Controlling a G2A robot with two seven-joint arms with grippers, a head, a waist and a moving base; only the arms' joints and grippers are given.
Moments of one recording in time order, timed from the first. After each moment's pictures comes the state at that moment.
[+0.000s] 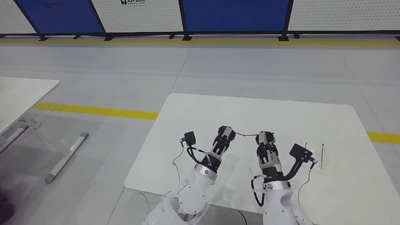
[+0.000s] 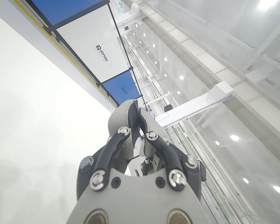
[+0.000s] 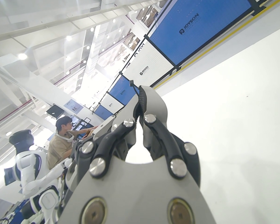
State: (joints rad) left arm 1.53 -1.34 -1.02 -1.70 0.11 -0.20 0.29; right arm -1.61 -1.43 1.06 -1.81 -0.66 0.10 -0.24
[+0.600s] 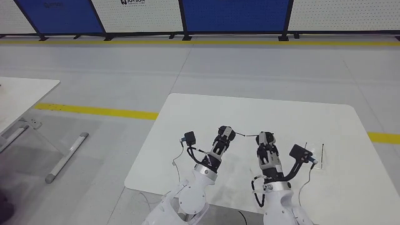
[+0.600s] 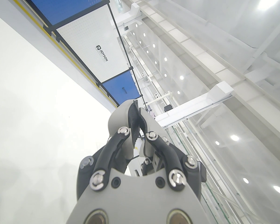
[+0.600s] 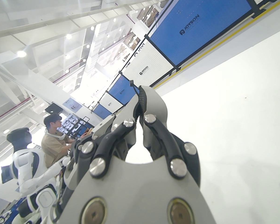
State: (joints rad) left arm 1.53 -1.34 -1.02 -1.70 0.11 -0.20 0.29; right arm -1.61 -1.43 1.06 -1.81 -0.68 0.09 -0.24
